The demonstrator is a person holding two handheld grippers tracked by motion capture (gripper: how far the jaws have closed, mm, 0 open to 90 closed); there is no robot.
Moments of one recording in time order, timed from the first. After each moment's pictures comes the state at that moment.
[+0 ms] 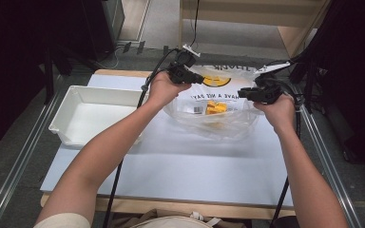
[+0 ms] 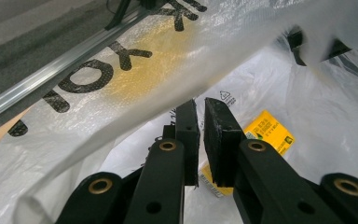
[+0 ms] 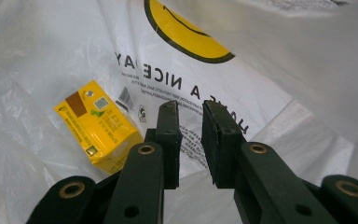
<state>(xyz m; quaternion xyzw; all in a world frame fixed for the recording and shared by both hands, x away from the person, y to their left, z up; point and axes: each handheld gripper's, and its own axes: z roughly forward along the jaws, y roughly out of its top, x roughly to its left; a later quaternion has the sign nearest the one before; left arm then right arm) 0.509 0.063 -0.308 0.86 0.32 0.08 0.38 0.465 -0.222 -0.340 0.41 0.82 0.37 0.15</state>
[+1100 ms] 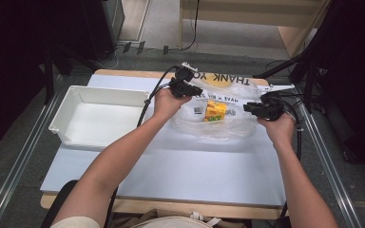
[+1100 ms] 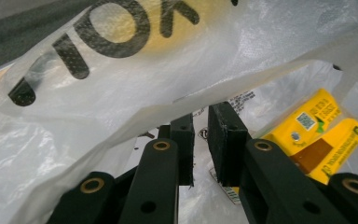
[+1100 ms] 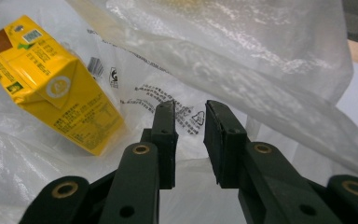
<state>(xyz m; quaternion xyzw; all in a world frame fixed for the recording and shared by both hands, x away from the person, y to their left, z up) 0.515 0.063 -0.375 0.84 0.37 0.07 0.39 0.451 -0.250 -0.401 0.47 0.78 0.38 0.15</state>
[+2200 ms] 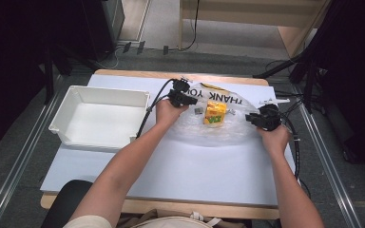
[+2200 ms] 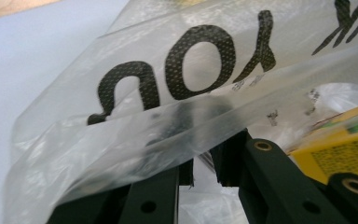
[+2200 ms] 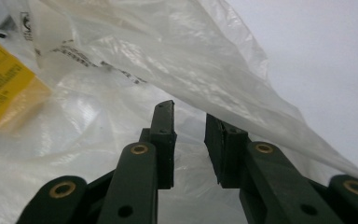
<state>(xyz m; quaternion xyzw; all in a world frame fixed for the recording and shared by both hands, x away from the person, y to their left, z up) 0.536 0.071 -0.445 0.83 0.42 0.06 0.37 0.457 -0.267 -0.468 0.52 0.76 0.35 0.17</state>
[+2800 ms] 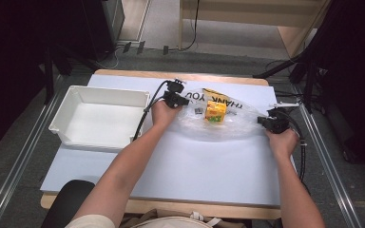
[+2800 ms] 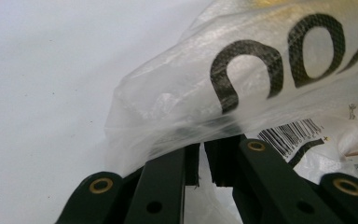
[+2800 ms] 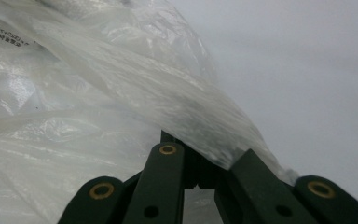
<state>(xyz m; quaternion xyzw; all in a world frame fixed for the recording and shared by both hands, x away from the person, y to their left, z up) 0.545 0.086 -0.461 0.82 0.46 0.08 0.33 0.452 -0.296 -0.480 0.57 0.73 0.32 0.18</state>
